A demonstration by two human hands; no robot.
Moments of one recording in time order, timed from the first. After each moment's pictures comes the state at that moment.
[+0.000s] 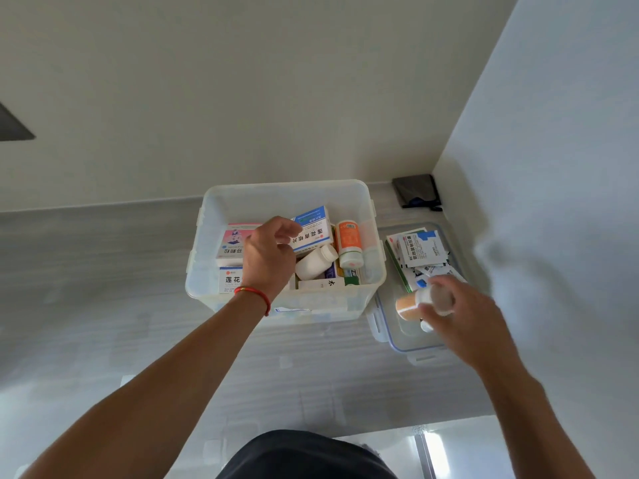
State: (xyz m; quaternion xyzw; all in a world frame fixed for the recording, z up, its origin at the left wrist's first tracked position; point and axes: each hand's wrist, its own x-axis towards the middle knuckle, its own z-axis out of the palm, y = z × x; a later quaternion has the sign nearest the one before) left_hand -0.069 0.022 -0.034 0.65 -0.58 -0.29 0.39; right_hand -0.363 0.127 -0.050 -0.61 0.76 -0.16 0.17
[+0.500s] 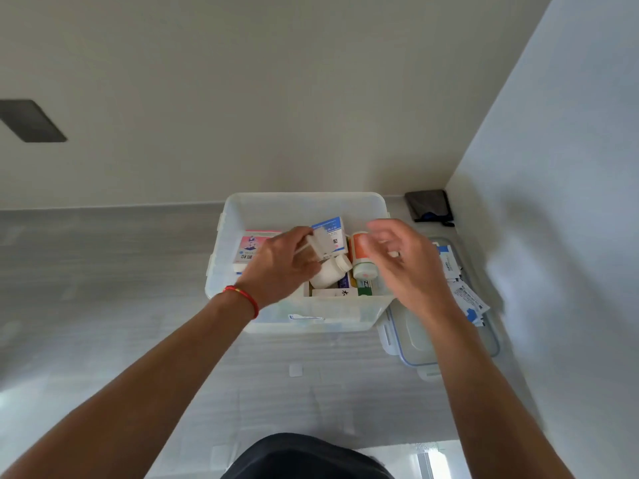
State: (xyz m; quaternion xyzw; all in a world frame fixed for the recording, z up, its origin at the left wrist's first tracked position) left_hand -0.036 0.026 -0.019 0.57 -0.73 -0.28 0.26; right_hand -0.261 0.053 0.003 -0.62 0.61 -0.39 0.30
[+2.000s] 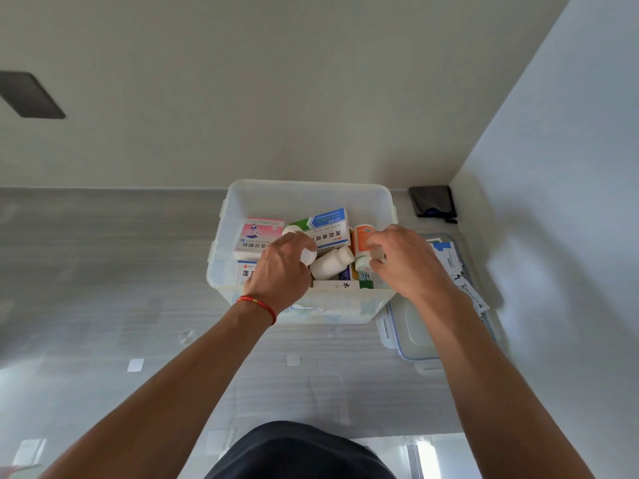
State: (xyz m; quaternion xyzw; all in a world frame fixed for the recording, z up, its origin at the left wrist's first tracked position) left_hand -0.047 0.045 -0.033 0.62 -0.71 -0.23 0.24; right_hand -0.263 0.026 -0.010 -0.77 0.63 -0.09 0.11
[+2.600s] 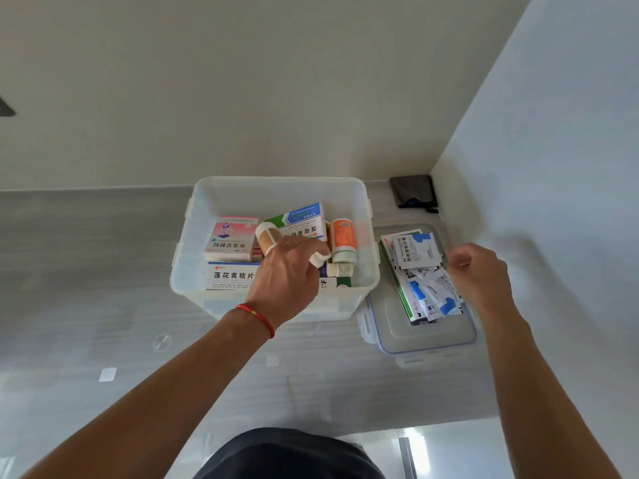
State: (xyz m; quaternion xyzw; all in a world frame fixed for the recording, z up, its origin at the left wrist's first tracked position) left_hand -0.093 0.051 -0.035 0.57 -0.75 -0.18 0.27; right_hand -0.412 0.046 -0.063 -0.50 0.82 -0.19 0.20
